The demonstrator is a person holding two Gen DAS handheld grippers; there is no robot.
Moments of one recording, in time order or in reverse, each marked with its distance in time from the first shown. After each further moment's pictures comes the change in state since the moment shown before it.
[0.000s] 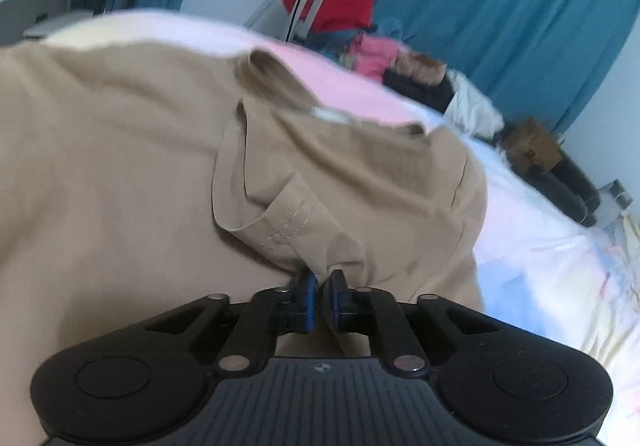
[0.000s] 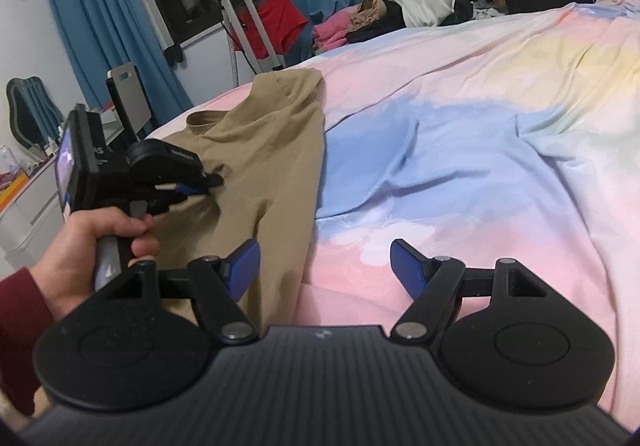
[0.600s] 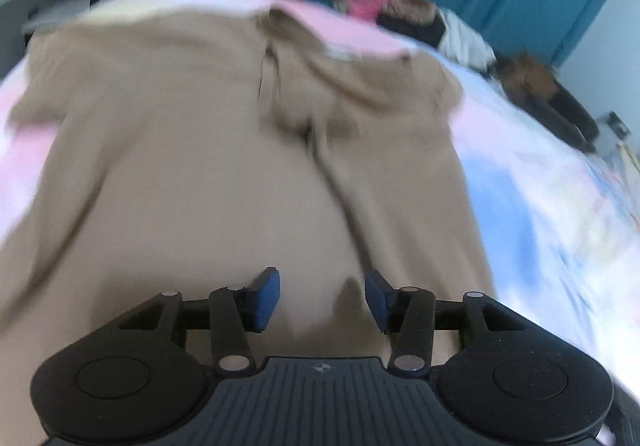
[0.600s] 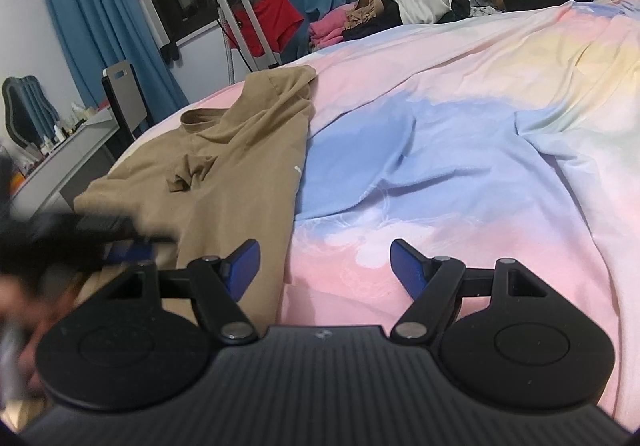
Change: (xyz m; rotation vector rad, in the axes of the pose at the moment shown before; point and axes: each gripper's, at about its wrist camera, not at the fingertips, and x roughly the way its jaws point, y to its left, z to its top) left arm -0.115 0.015 -0.063 0.077 0.245 0.003; right arm 0.003 -0.003 0.003 0.000 -0.004 -0.011
